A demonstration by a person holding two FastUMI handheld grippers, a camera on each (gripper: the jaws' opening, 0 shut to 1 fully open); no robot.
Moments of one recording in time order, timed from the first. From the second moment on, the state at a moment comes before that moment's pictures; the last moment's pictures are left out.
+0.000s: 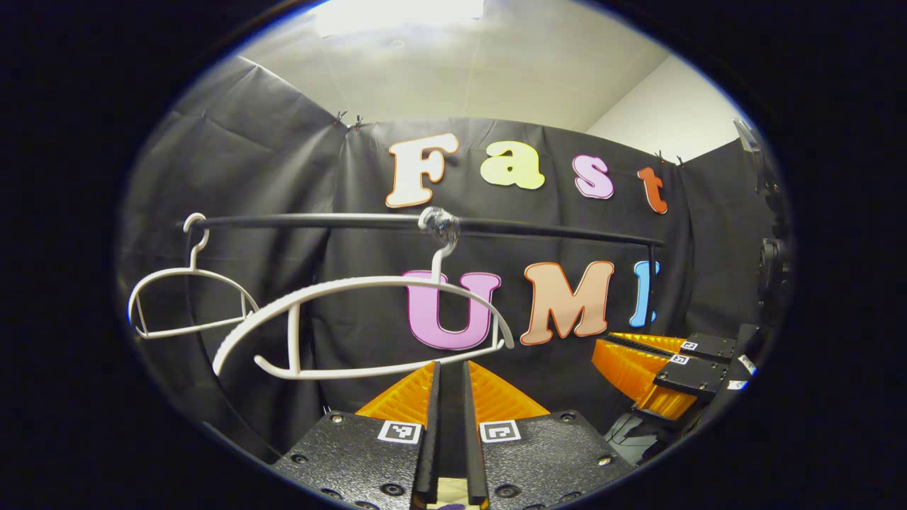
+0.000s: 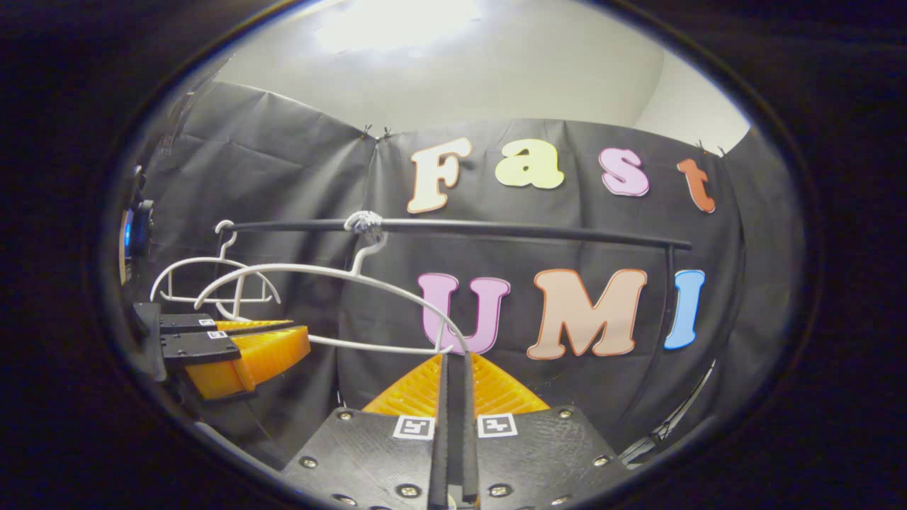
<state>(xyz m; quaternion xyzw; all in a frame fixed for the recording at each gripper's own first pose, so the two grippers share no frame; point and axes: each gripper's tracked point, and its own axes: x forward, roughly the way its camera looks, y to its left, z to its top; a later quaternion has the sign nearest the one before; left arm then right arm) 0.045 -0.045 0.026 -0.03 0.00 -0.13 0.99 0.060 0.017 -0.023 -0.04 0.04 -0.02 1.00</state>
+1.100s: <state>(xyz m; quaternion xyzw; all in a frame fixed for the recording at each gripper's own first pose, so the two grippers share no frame) 0.030 -0.035 0.045 -0.03 -0.03 -0.11 0.99 0.046 -0.003 0.005 -0.03 0.01 -0.04 1.00</state>
